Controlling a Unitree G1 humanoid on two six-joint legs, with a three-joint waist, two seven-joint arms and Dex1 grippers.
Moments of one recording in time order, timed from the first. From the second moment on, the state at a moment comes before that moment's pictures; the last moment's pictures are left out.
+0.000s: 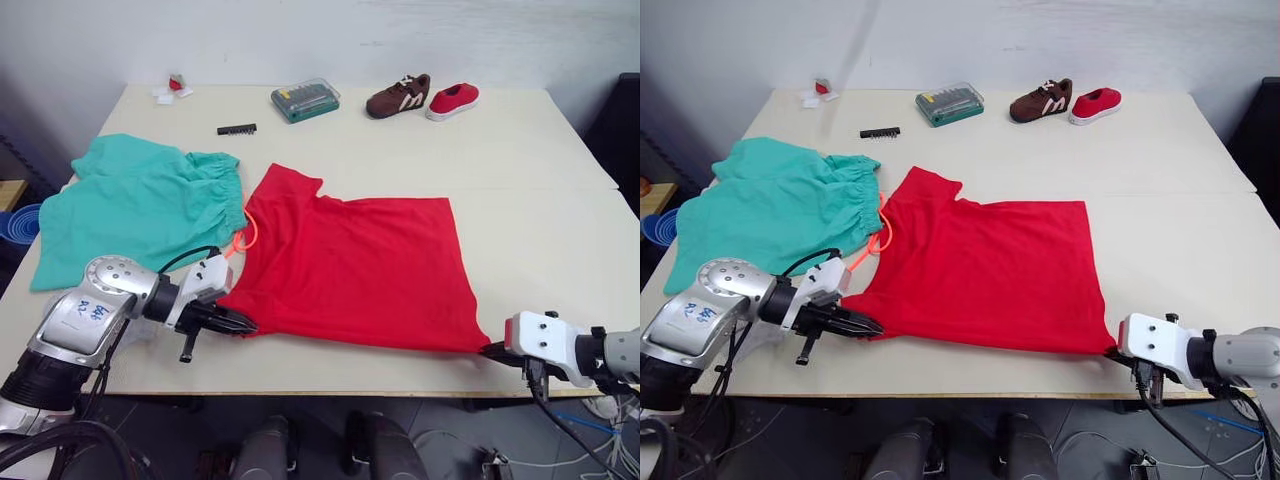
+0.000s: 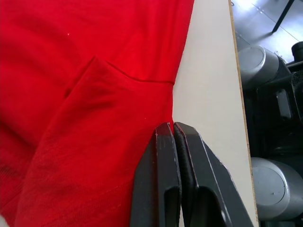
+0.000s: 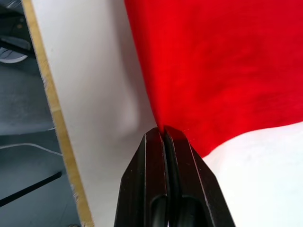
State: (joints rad) left arm -0.39 0.93 -0.13 -0.11 -0.35 0.55 -1.32; right arm 0.25 -1.09 -0.24 -0.35 0.19 0.23 1.10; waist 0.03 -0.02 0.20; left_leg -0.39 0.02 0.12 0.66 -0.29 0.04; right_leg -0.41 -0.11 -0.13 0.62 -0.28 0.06
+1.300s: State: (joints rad) left arm -0.33 0.93 -0.13 -0.13 -0.21 -0.06 -1.42; right arm 0.22 -0.99 -0.24 -0.38 0.21 0.26 1.06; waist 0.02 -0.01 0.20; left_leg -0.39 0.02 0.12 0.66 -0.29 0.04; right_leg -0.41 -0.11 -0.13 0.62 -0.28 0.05
